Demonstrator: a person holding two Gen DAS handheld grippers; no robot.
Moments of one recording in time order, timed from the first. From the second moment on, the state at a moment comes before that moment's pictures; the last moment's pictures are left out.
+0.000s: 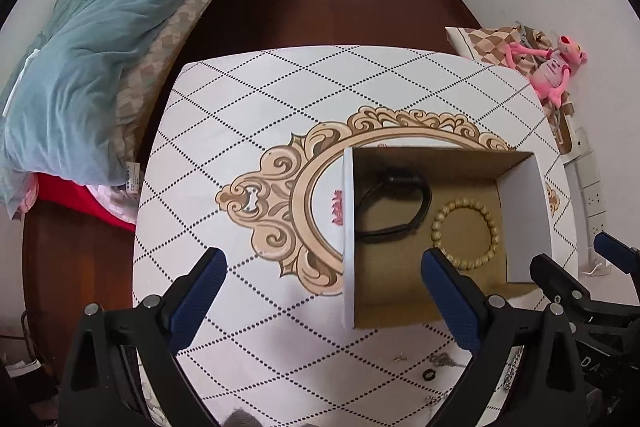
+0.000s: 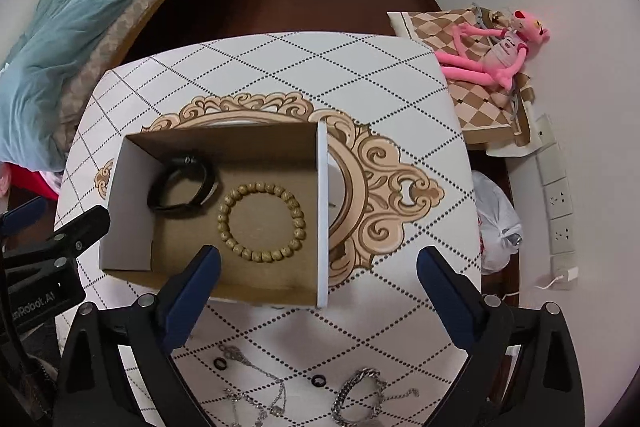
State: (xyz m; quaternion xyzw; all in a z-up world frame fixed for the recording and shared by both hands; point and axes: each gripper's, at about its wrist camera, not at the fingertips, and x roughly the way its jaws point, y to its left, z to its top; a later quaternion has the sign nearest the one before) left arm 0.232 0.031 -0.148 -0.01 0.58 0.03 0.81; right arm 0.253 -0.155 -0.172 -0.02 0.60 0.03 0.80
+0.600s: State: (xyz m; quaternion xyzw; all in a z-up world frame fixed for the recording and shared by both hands) left arm 0.169 0.030 -0.073 0.00 0.52 0.06 0.85; right arm 0.194 -0.151 -0.101 -0.03 0.54 0.02 0.84
